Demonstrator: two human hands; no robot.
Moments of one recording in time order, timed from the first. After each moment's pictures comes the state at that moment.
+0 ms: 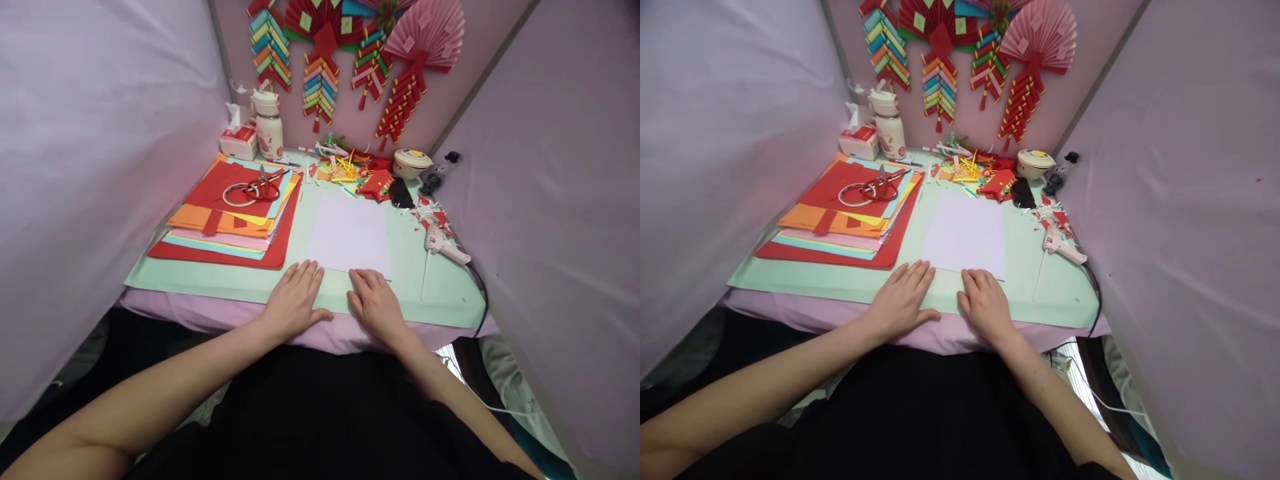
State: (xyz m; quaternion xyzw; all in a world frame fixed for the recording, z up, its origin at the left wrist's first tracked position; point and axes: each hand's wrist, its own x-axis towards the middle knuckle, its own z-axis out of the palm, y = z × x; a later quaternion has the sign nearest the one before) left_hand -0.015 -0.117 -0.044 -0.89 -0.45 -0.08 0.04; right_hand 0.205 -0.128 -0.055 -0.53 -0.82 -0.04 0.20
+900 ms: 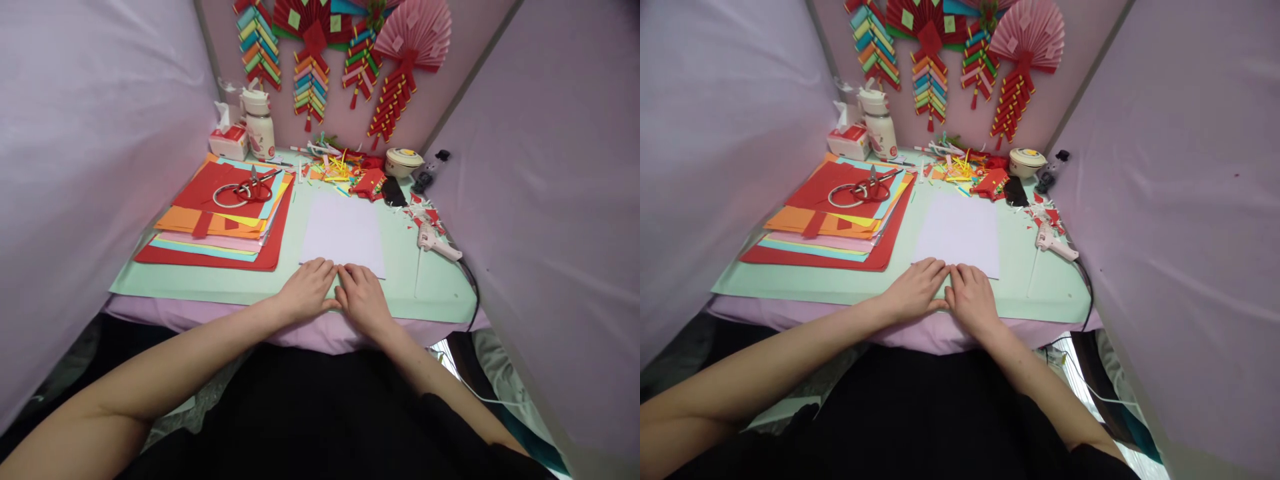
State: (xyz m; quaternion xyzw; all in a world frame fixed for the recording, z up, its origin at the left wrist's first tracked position) left_hand 0.013 -0.083 -0.031 -0.94 -0.34 -0.08 -0.01; right_hand 0.186 -0.122 -0.049 -0.56 -0.81 -0.07 0.16
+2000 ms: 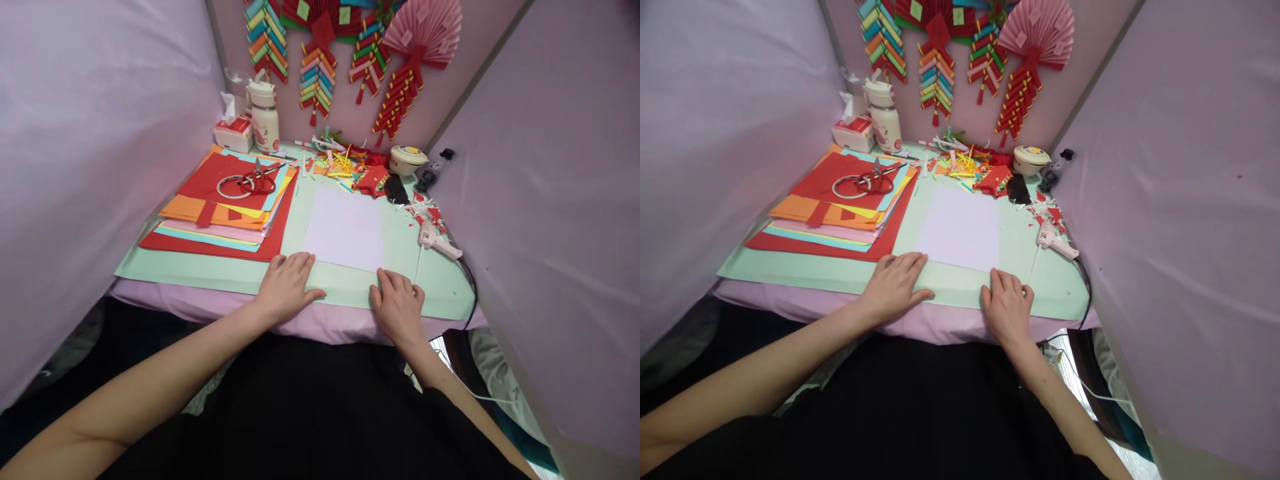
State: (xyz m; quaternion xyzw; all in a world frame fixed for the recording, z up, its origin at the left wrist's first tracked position) left_hand -0.014 -0.108 -0.035 -0.86 -0.49 -0.10 0.00; right_hand 0.238 -0.157 -0.062 -0.68 -0.70 -0.15 0.15
